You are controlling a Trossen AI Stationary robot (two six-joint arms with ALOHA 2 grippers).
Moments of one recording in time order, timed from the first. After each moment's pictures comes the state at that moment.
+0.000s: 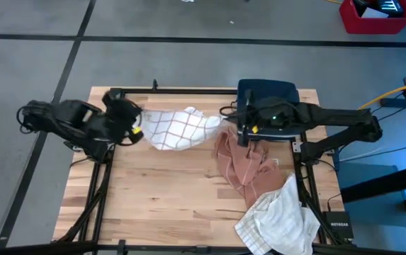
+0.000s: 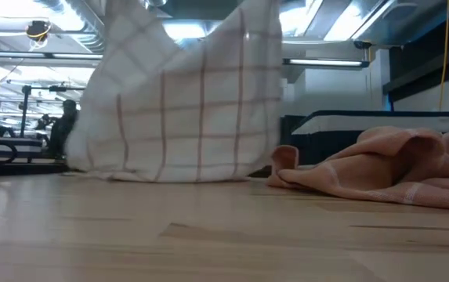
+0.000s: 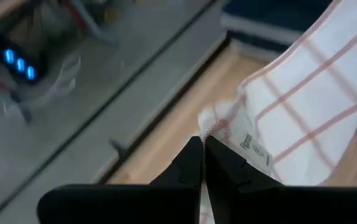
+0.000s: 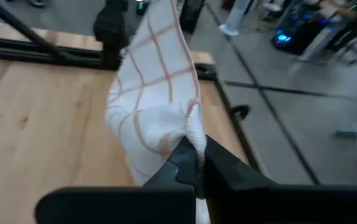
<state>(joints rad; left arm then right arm) -0.30 1.11 1.54 -1.37 -0.95 -0.55 0.01 1.23 1.32 -0.50 0.27 -0.17</state>
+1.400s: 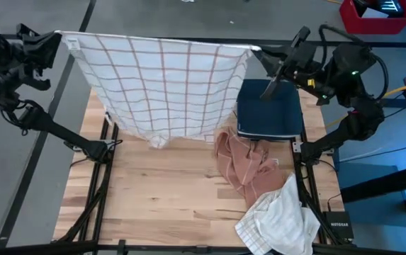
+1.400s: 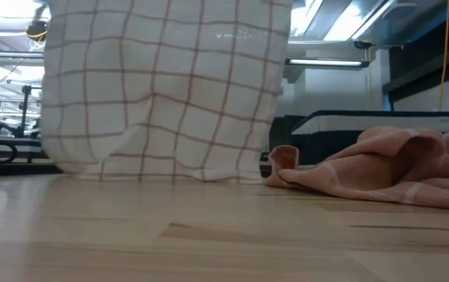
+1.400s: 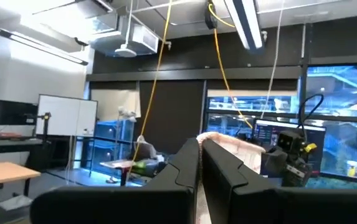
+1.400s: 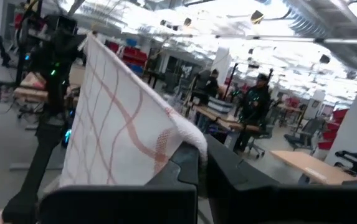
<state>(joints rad) -0.32 0.89 1.89 -0.43 -0.75 0.29 0.01 1.40 2.13 -0.52 0.48 -0.36</state>
